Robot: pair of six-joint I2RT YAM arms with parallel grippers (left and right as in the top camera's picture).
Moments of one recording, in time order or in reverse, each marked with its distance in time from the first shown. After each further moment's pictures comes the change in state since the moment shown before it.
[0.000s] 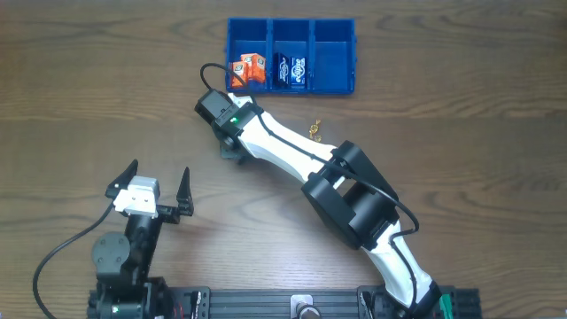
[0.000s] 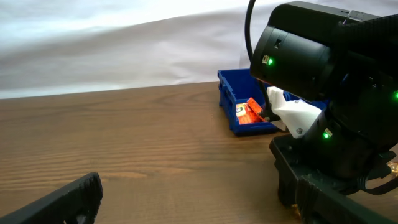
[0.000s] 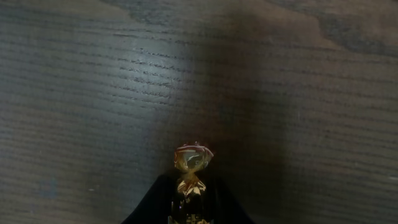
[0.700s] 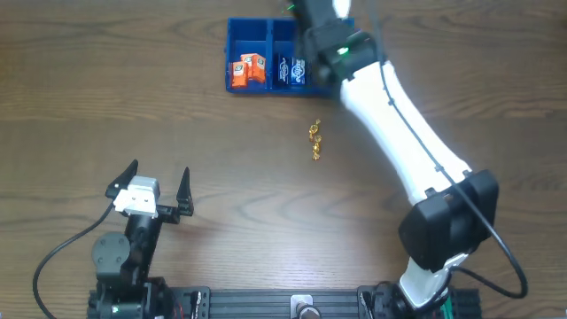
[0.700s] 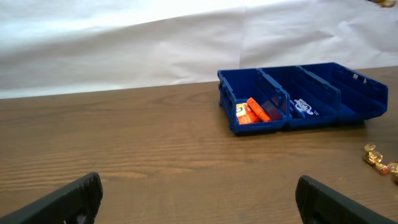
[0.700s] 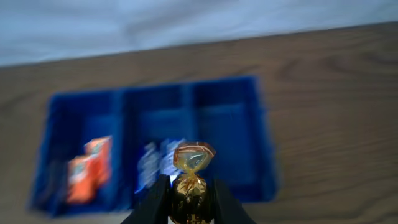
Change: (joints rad) left arm 0.000 0.000 0.000 0.000 0.000 0.000; right arm -0.372 -0.365 0.092 0.045 0.245 -0.238
